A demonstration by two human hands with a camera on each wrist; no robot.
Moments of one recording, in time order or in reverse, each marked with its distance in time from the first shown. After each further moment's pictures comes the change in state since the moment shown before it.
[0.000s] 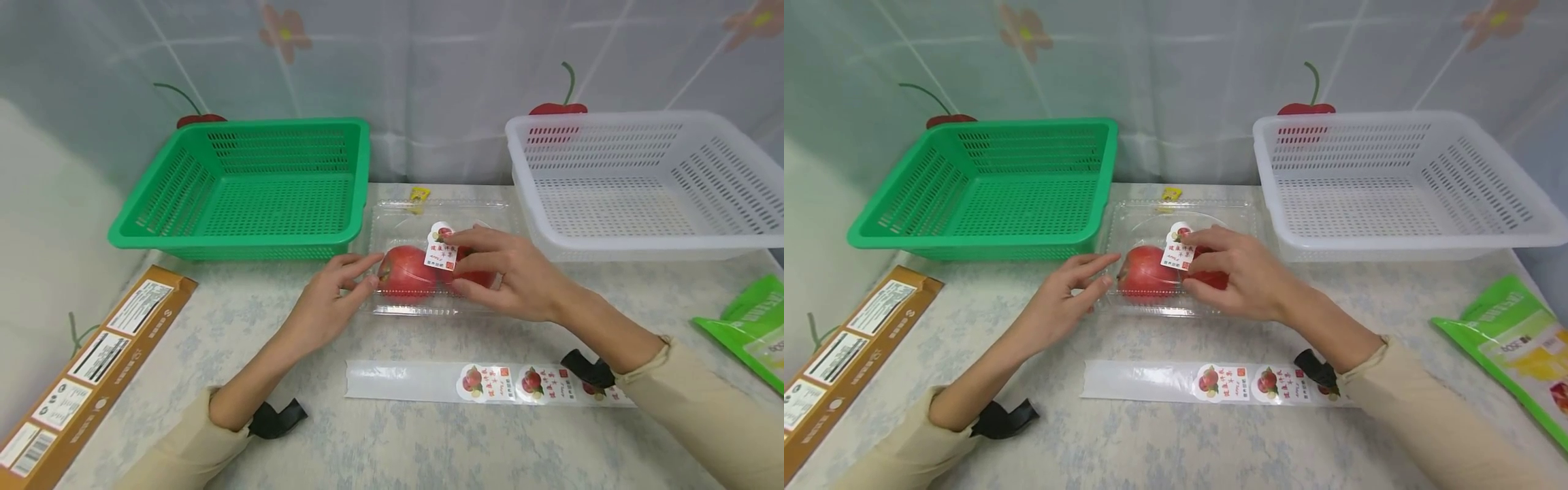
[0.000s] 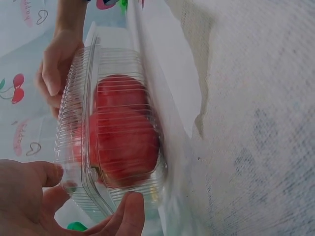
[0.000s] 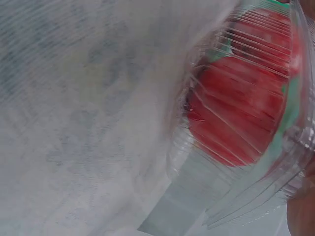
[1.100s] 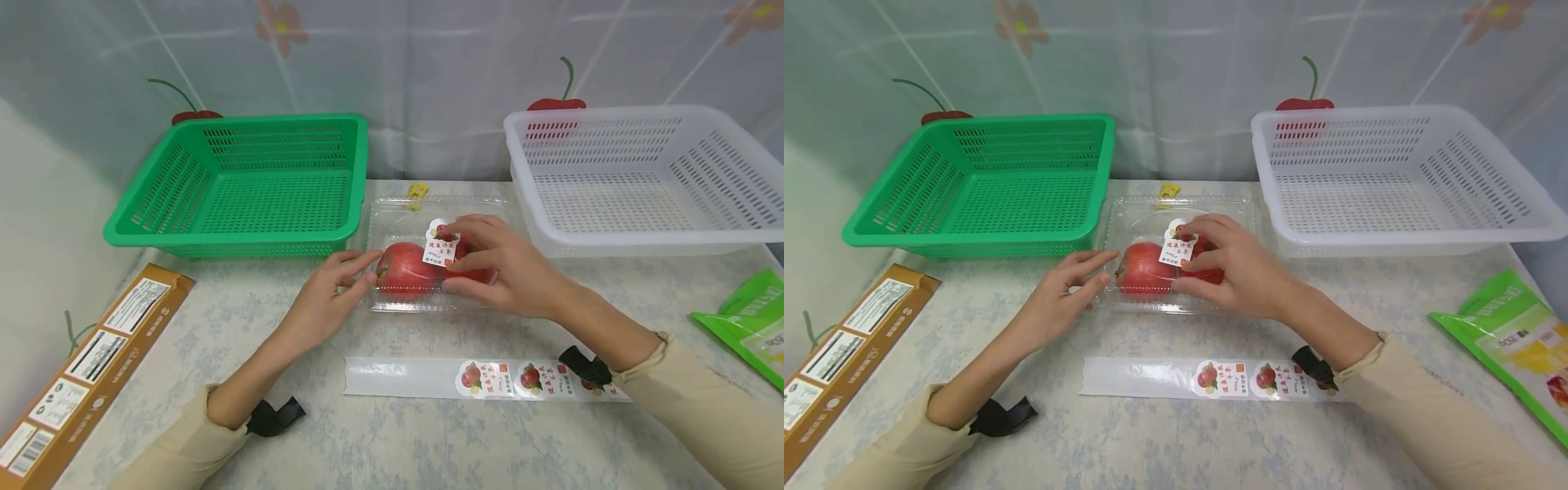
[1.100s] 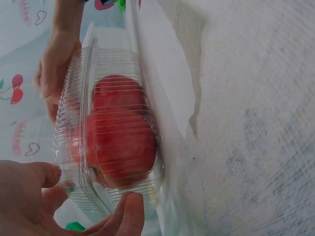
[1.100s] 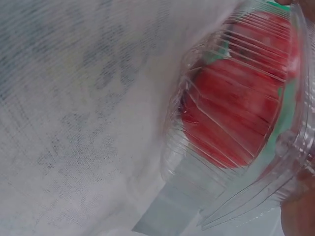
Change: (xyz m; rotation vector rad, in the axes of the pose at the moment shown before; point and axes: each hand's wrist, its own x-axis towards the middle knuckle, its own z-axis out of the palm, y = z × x) left_hand 0.001 -0.001 0.000 -0.015 -0.003 0.012; right_hand 0.001 -0.005 0.000 -0.039 -0.014 0.110
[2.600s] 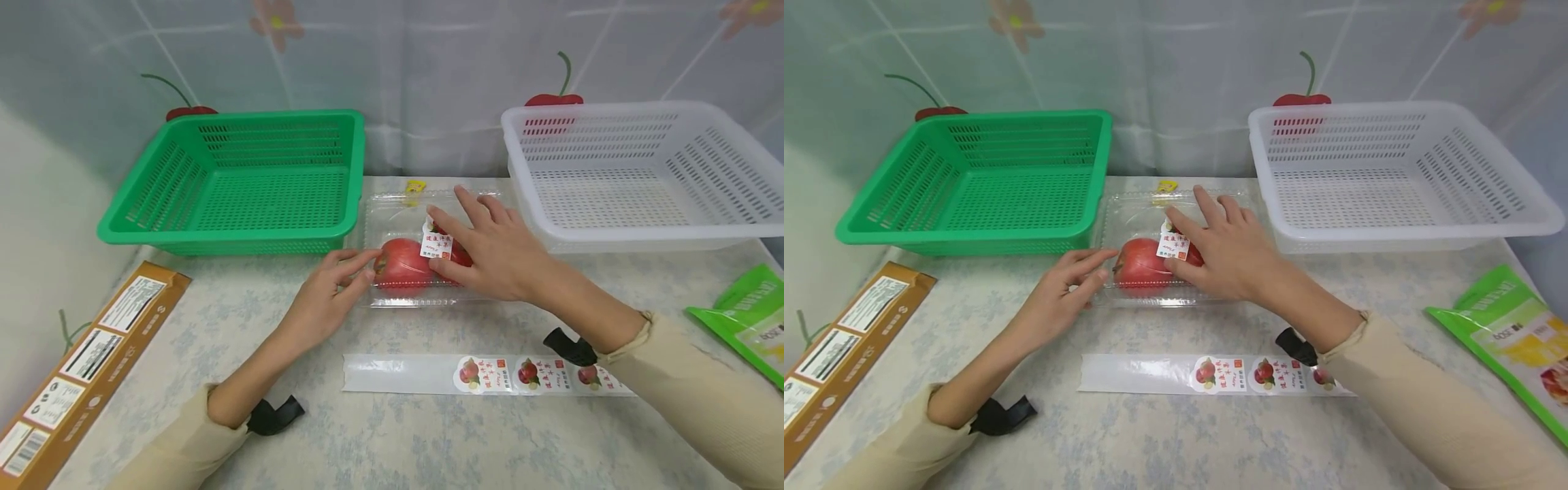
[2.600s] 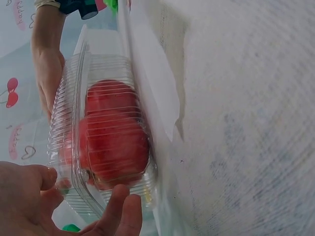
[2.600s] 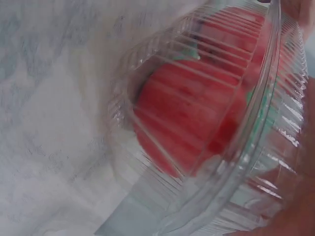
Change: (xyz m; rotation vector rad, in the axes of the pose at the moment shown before) left_hand -0.001 -0.002 0.003 0.053 0.003 0.011; right_hand 0.025 -0.012 -0.004 -0.387 -0.353 0.370
